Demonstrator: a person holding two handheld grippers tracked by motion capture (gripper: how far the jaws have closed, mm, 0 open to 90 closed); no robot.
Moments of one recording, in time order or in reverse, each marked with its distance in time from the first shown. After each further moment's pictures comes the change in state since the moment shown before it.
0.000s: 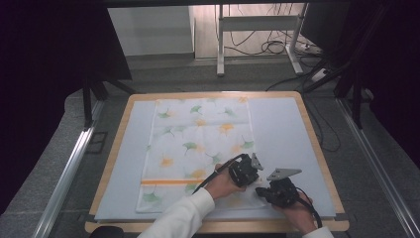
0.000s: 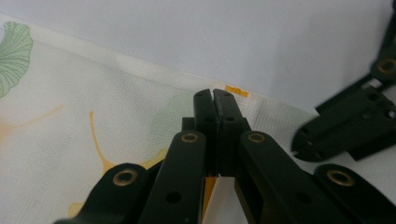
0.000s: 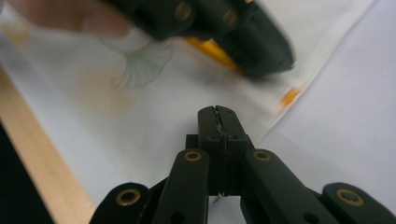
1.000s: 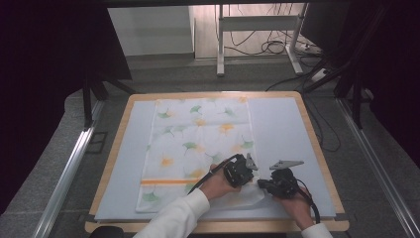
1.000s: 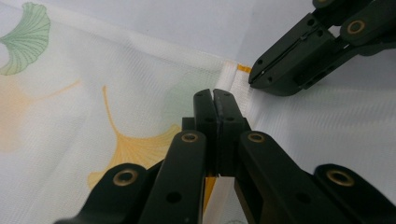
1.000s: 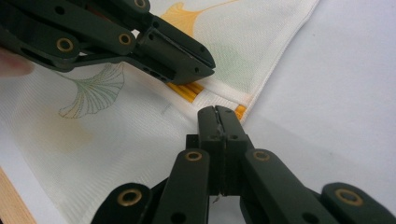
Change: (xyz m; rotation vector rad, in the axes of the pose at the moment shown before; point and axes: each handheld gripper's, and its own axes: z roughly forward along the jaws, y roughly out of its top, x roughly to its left) left arm 0.005 -0.012 -0.009 0.017 0.016 0.000; right arm -0.020 0.009 0.008 -0.005 -0.033 0.133
